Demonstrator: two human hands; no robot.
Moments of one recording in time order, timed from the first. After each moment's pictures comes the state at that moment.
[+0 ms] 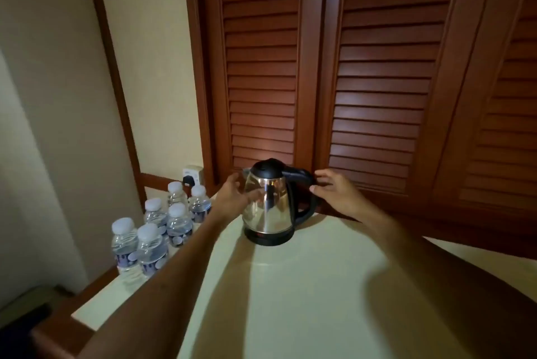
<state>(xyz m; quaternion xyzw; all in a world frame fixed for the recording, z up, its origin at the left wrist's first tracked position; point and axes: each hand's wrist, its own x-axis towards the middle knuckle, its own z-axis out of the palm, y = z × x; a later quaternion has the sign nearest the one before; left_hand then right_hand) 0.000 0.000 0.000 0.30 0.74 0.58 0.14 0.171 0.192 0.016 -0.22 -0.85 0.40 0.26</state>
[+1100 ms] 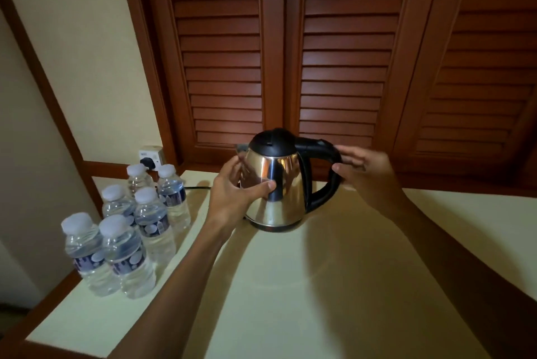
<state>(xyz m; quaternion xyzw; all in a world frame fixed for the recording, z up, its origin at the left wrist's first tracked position) 0.063 -0.016 -0.013 0.40 0.62 0.66 0.16 0.264 0.142 0.012 -0.24 -0.75 0.43 0.44</state>
